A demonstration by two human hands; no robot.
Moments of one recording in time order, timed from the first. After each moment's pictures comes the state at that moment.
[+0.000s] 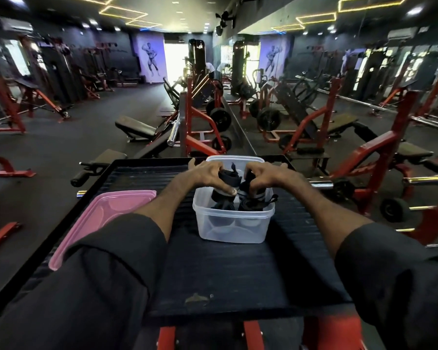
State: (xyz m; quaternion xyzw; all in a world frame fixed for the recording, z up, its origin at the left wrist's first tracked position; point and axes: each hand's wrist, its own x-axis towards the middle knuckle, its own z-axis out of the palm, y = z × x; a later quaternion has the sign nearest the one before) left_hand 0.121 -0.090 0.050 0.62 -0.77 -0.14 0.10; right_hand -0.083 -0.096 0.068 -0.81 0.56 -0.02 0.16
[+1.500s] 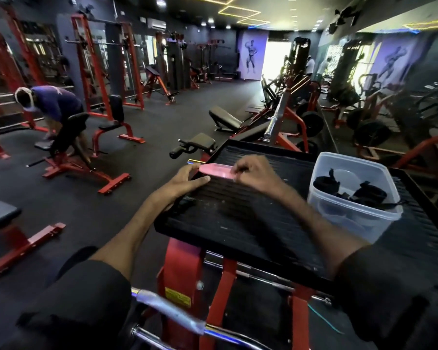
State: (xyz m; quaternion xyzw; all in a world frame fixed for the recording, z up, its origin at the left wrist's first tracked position) left_hand 0.368 0.166 -0.001 0.66 -0.50 -0.26 0.49; right_hand 0.172 0.044 0.038 -0.91 0.22 -0.27 0.23
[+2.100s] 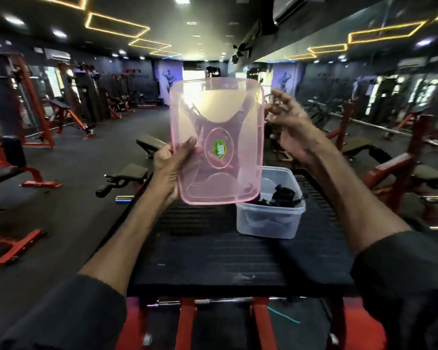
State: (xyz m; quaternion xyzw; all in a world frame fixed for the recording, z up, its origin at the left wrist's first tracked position) left_hand 0.237 0.075 0.099 0.34 -0.45 -0.38 0.73; right_hand -0.029 0.003 0.179 -0.64 0.16 -0.51 0.55
